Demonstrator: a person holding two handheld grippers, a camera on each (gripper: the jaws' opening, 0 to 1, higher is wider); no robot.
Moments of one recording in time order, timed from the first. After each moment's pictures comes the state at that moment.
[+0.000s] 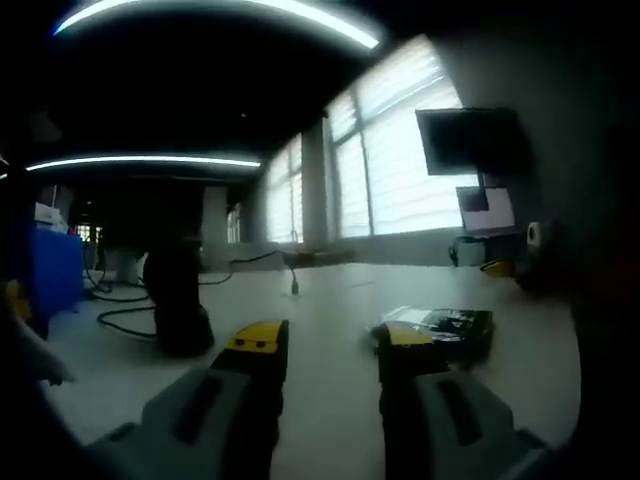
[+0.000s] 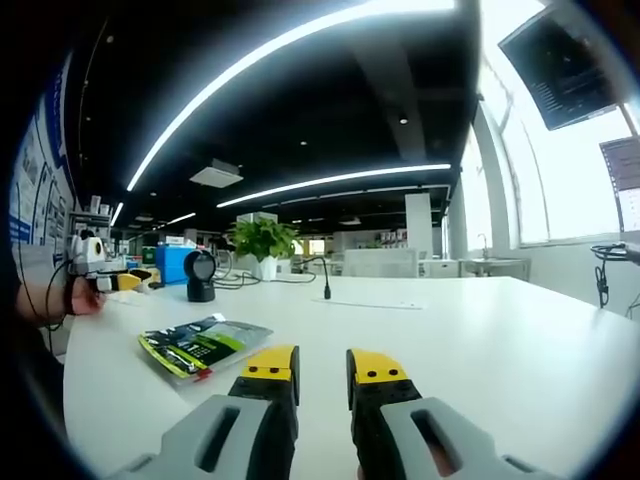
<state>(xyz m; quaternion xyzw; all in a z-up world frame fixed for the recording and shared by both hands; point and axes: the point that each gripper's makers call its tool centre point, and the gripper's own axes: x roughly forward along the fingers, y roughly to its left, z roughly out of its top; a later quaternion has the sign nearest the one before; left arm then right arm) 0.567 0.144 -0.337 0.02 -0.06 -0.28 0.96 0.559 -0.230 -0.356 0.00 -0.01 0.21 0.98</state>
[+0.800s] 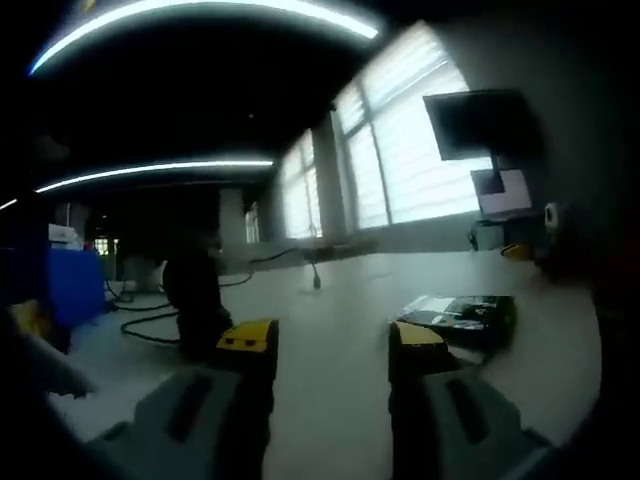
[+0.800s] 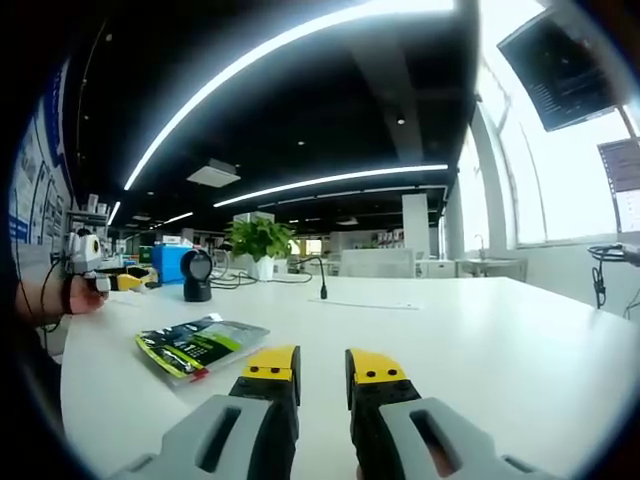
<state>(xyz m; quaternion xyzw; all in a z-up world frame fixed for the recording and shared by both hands) 0.570 0.157 -0.345 0.05 -0.04 -0.24 0.97 0.560 -0.232 -0.355 0.00 -0.01 0.20 0.98</state>
